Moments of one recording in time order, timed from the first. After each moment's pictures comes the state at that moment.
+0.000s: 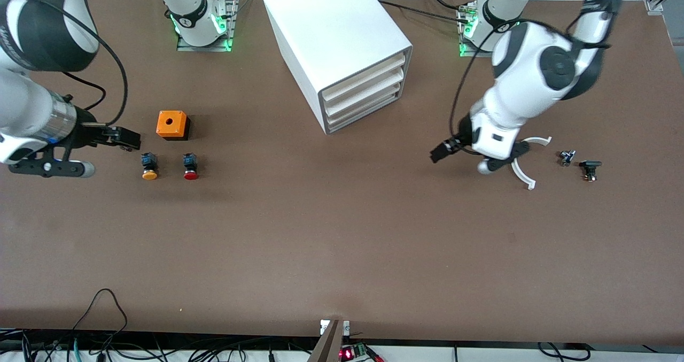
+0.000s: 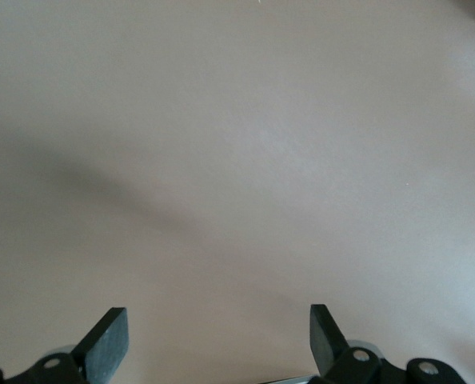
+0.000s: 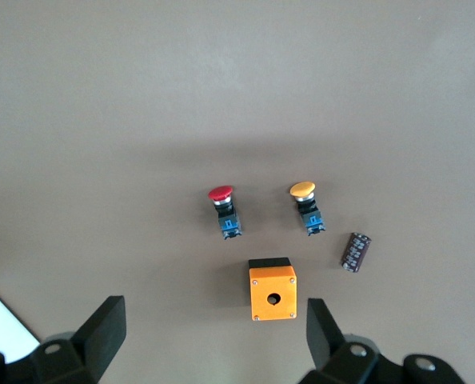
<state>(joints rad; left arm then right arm) -0.01 0.14 -0.31 -1.91 -0.21 2.13 -0.71 0.03 0.24 0.07 -1.47 -0.04 1.58 0.15</state>
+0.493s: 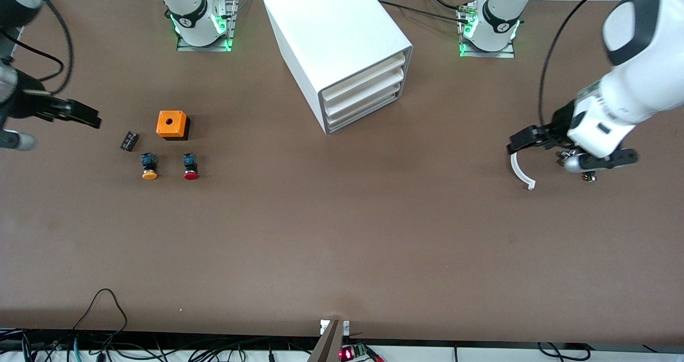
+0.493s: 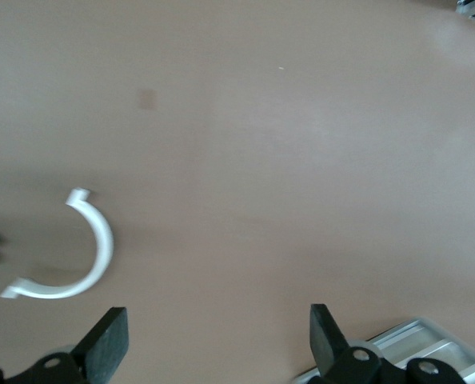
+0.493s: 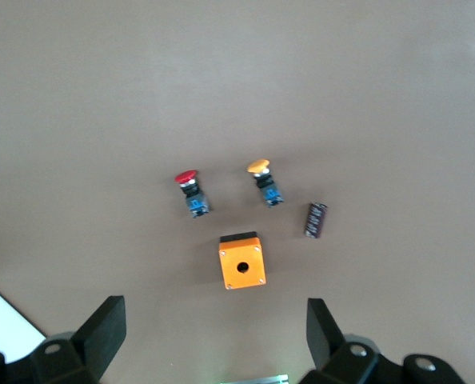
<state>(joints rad) 0.00 0.08 -0.07 -1.69 -0.16 1.78 -0.18 0.01 0.12 -0.03 -1.45 -0.04 1.46 0.15</state>
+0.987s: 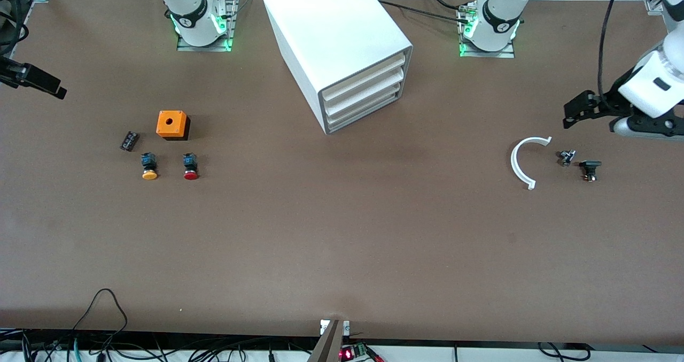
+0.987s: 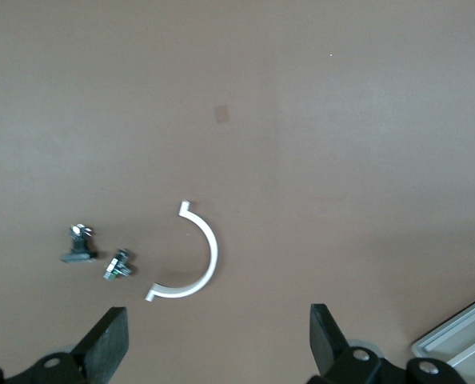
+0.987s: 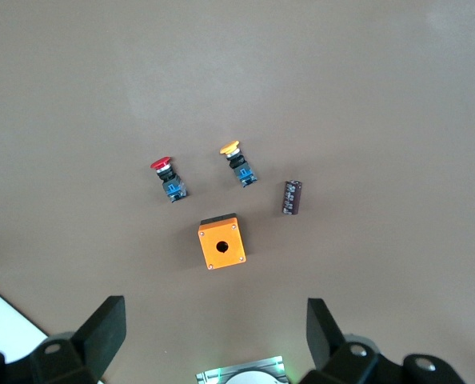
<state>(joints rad) 0.00 -0.01 -0.01 -1.68 -0.01 1.70 0.08 0.01 -0.03 -0.08 -1.59 -0.04 1.48 0.14</state>
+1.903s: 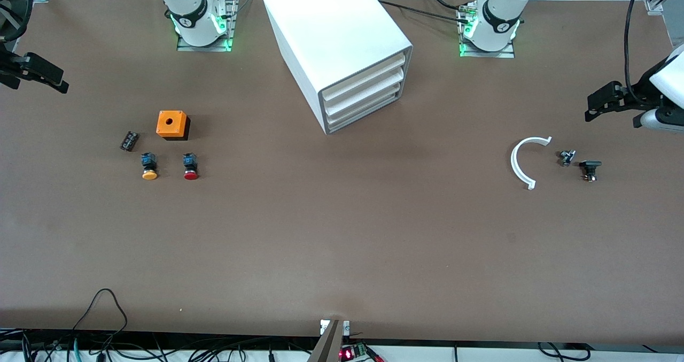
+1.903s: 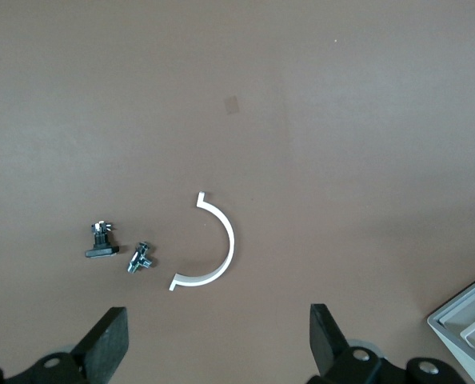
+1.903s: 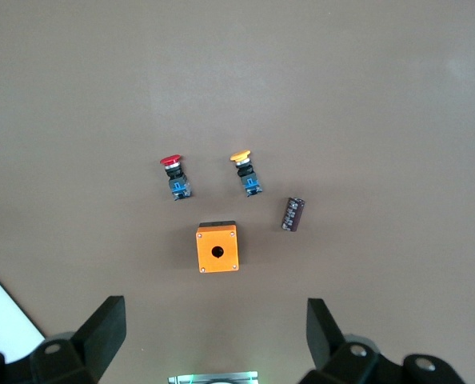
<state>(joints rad) 0.01 0.02 0.01 -1.61 -0.01 1.61 0.15 0.01 -0.06 -0.08 -1.62 -0.04 1.52 0.00</state>
